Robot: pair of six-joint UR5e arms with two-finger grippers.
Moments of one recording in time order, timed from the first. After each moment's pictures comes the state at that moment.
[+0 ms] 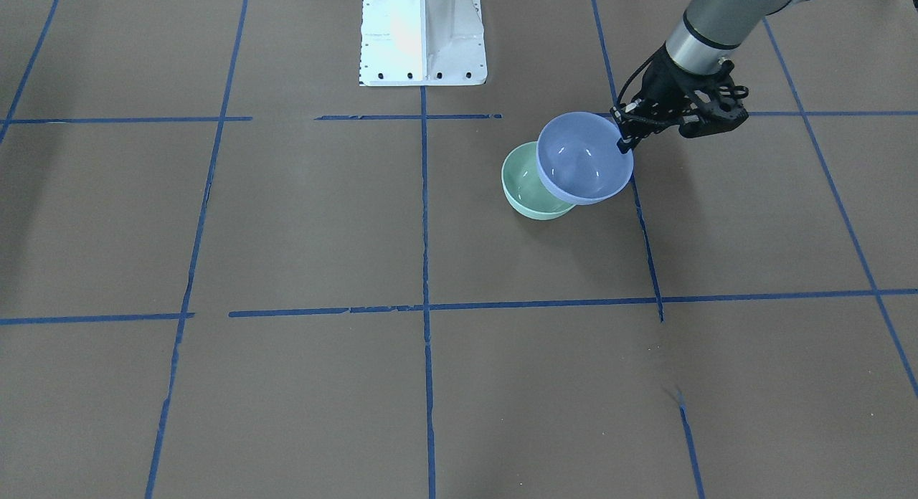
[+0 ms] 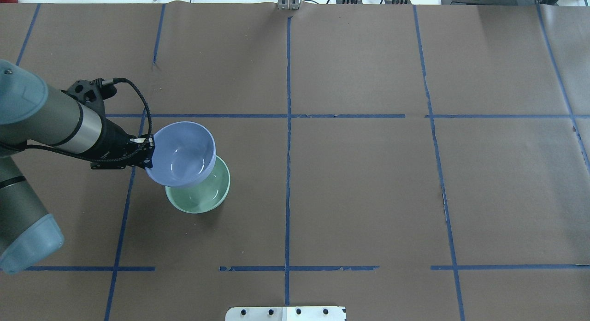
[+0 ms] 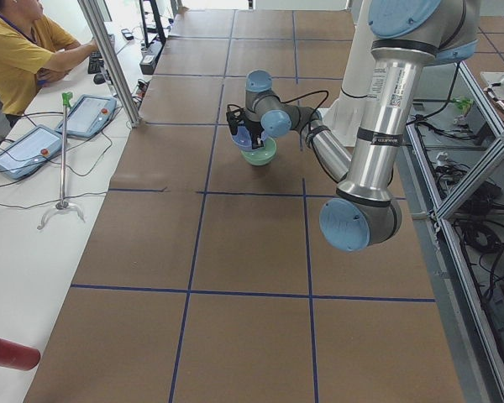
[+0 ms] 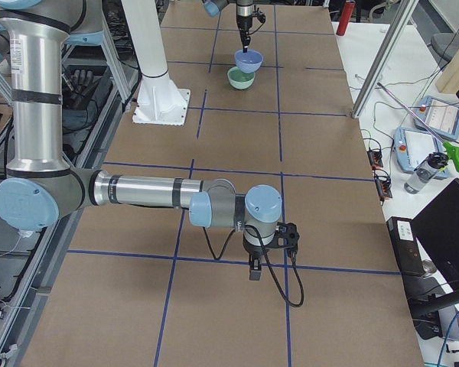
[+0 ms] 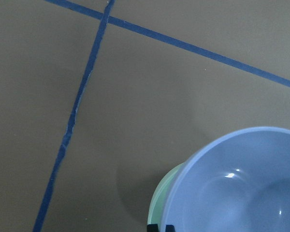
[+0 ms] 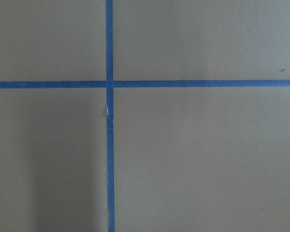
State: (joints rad) left arm -0.71 -1.79 -2.04 -1.75 -2.06 -1.43; right arm 1.58 -1.63 1.62 -1.55 2.28 0.03
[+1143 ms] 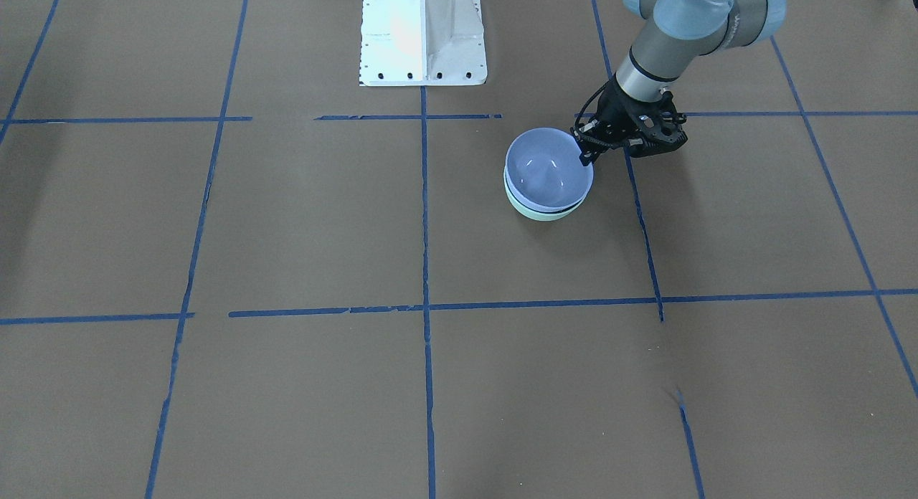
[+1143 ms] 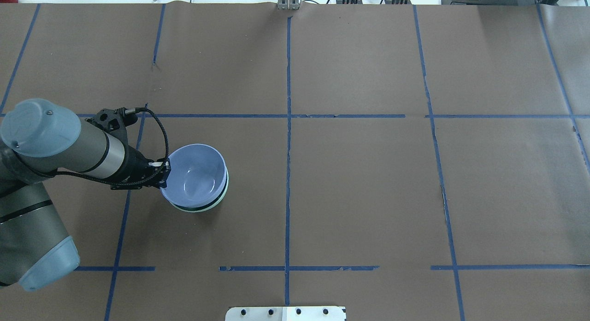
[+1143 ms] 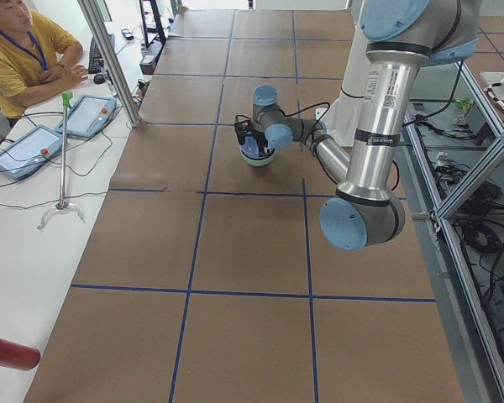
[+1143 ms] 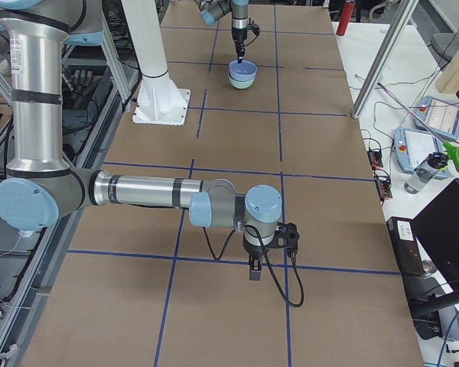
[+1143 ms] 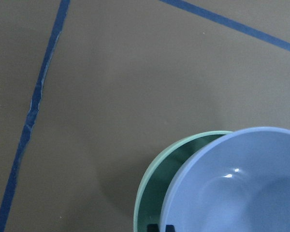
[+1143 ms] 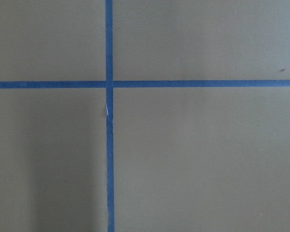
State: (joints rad) left arm -0.62 -1.77 -1.98 -1.83 -2.02 -1.46; right arm 1.58 -1.63 1.62 -1.55 2.27 0.03
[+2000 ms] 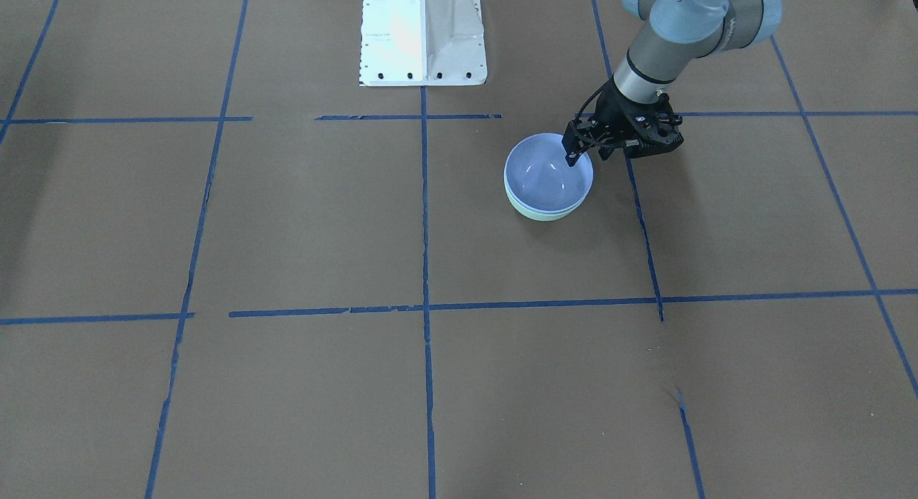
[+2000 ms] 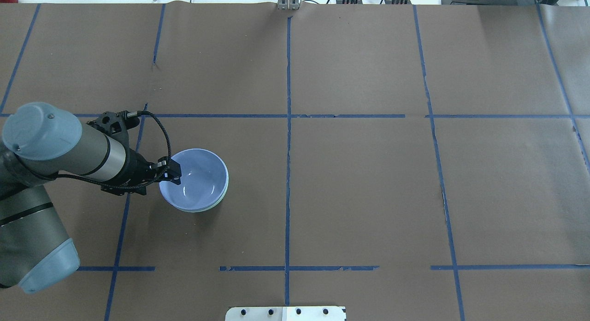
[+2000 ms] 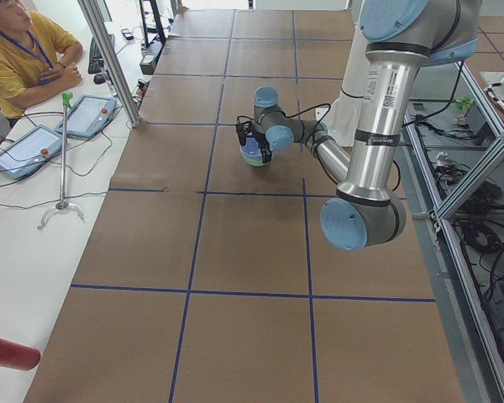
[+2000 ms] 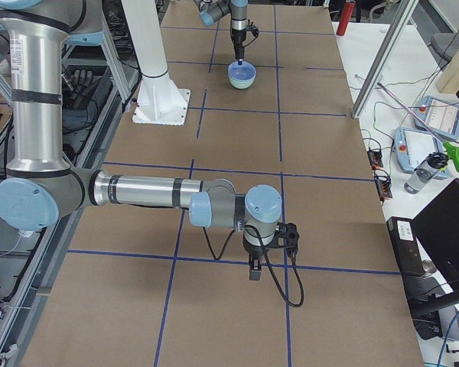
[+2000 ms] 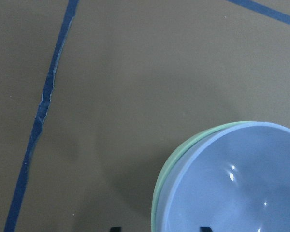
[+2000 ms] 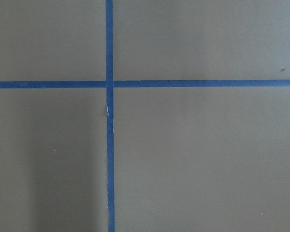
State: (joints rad) left arm -0.62 -1.76 -1.99 -1.85 -2.03 -1.43; right arm 1.58 -1.63 1.62 -1.55 2.28 0.03
